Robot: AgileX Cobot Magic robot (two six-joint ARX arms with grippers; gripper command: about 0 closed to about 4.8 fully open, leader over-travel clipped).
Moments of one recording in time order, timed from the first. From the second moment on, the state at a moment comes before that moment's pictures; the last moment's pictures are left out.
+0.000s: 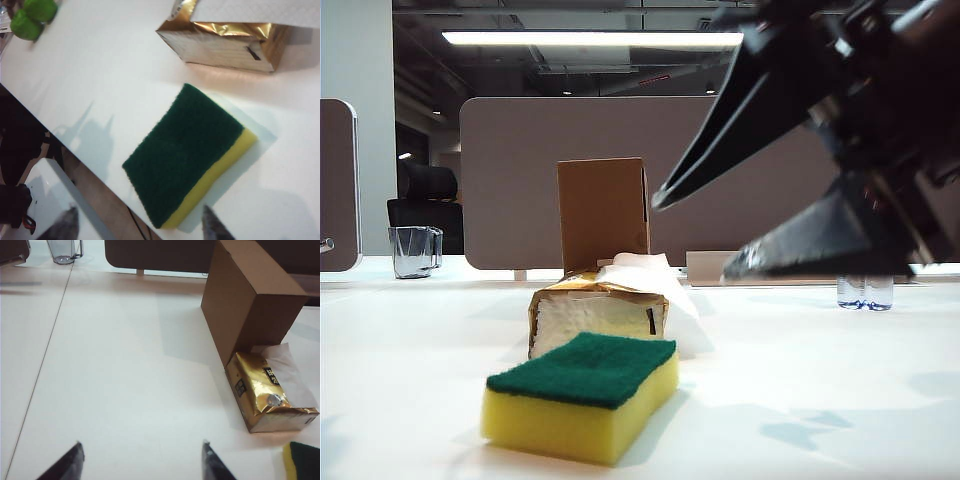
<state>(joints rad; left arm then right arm) -0.34 0.12 0.66 -0.85 -0.18 -0.15 0.82 1.04 0.40 0.10 -0.24 0.70</state>
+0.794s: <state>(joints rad) -0.34 0.11 0.64 -0.82 -0.17 -0.17 0.87 1.36 0.52 0.17 -0.24 0.75</state>
